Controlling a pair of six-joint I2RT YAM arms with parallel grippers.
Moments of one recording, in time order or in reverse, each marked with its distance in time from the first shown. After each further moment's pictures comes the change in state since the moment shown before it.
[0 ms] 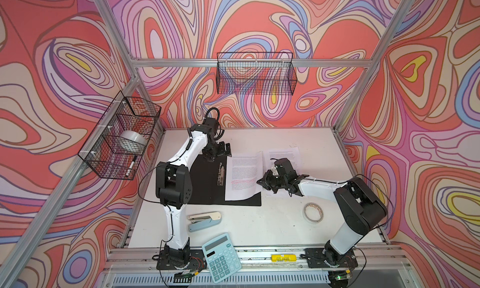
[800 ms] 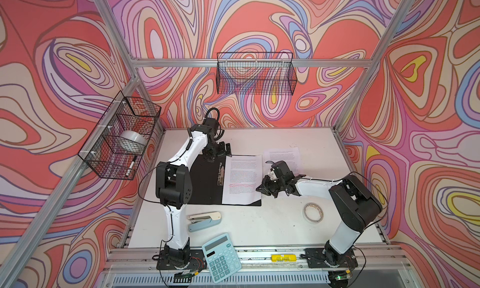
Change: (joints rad) left arm 0.000 0.000 -0.005 0.004 0.004 -0.003; right arm 0.011 0.049 0.013 -0.104 -0.079 -0.126
